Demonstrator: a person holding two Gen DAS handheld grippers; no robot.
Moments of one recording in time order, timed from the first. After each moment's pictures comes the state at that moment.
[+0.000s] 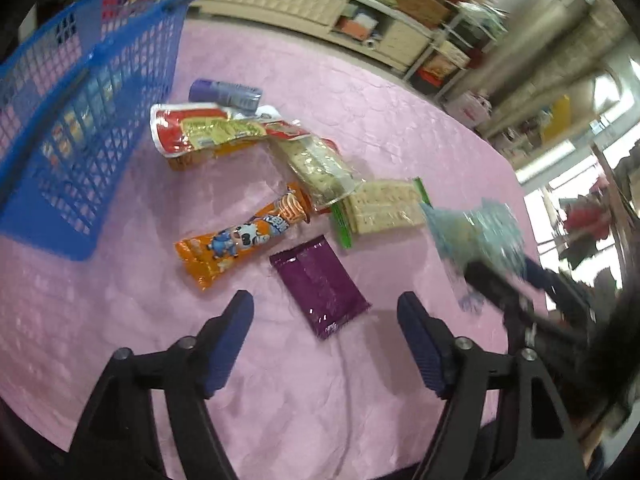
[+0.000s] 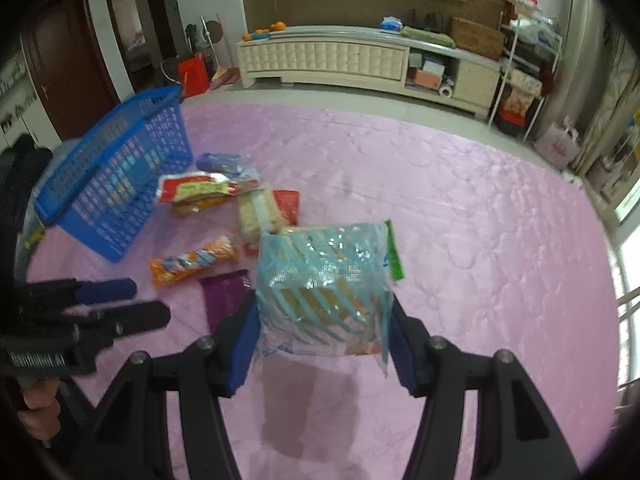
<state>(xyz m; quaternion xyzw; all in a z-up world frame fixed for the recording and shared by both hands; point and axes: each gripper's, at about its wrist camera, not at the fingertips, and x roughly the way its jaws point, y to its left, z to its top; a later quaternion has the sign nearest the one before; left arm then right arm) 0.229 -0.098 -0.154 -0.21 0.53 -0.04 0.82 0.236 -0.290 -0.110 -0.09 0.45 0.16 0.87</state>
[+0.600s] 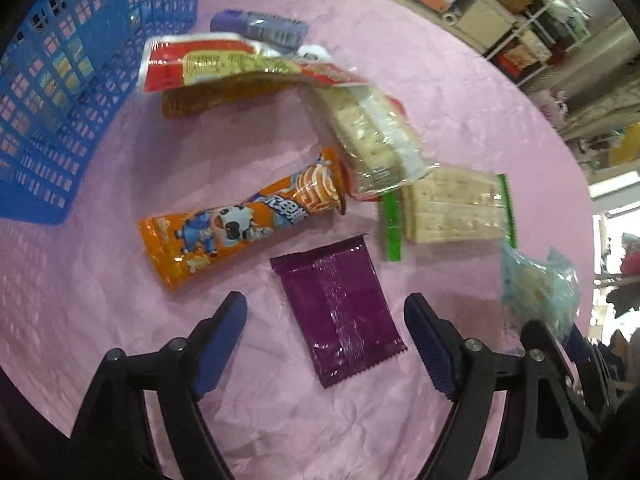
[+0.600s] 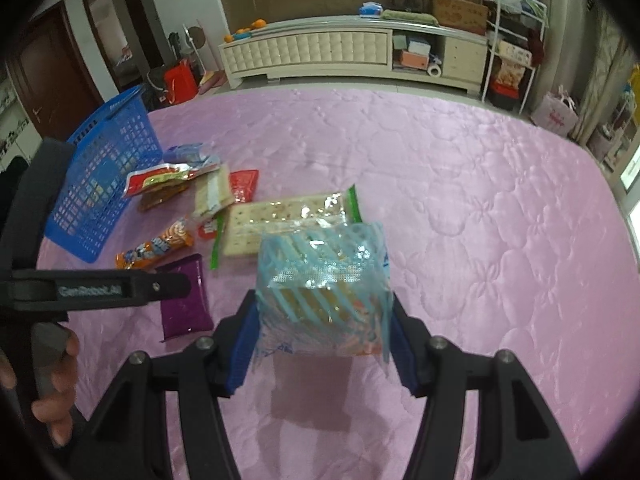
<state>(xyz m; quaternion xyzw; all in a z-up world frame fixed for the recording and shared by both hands) 0.280 -0.124 -0.207 -0.22 0.61 0.08 0.76 0.254 -0.338 -0.151 -0.01 0.47 0.17 0.86</state>
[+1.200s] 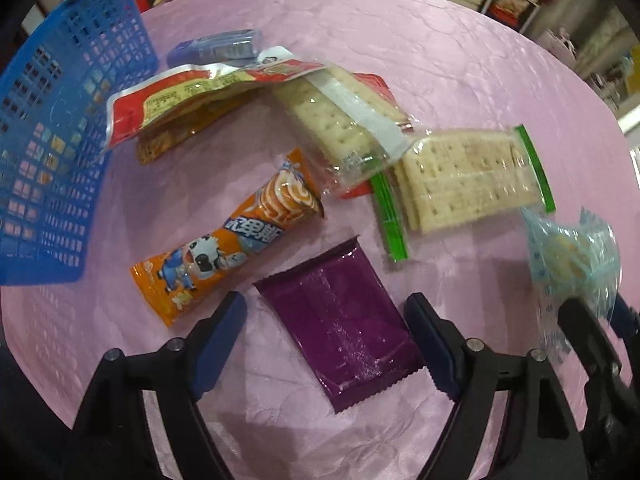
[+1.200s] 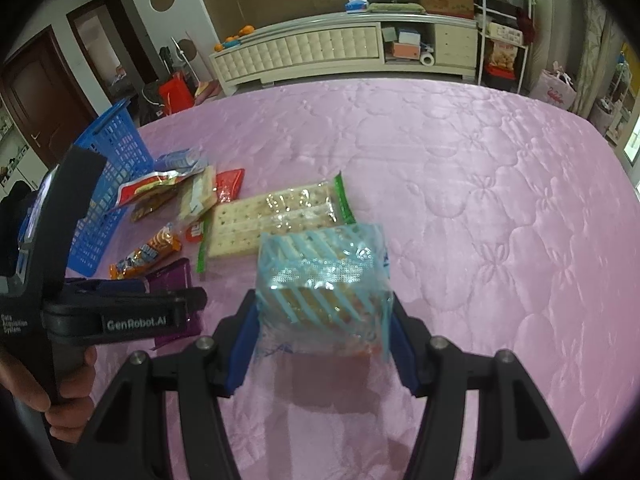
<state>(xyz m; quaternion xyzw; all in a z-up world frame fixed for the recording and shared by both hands) 0.314 -0.173 -0.215 -0.07 0.63 0.08 0.77 0.253 -0.354 -0.163 0.02 0.47 0.17 0.86</state>
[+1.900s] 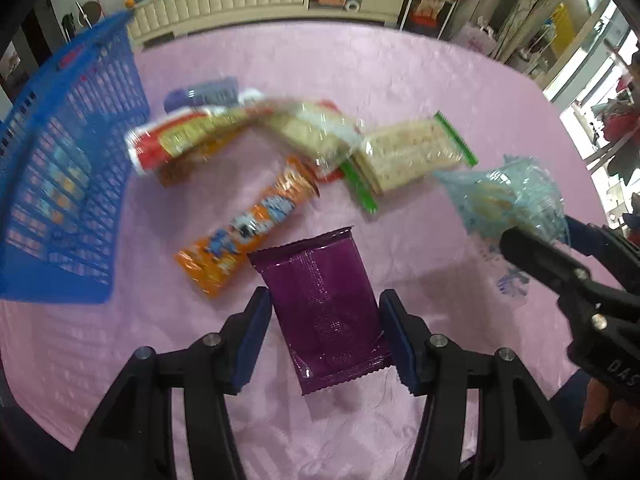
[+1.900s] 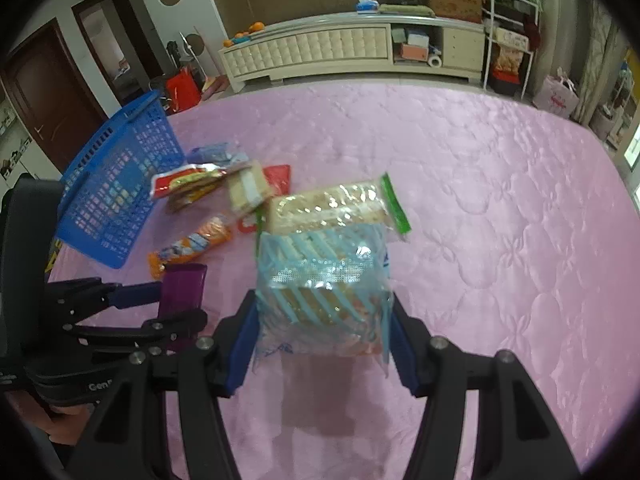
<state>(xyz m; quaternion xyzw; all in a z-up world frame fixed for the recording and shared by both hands) 0.234 -0.134 -0.154 -0.03 0.56 -0.04 0.82 0.225 -0.313 -0.128 0.01 0.47 0.17 0.86</state>
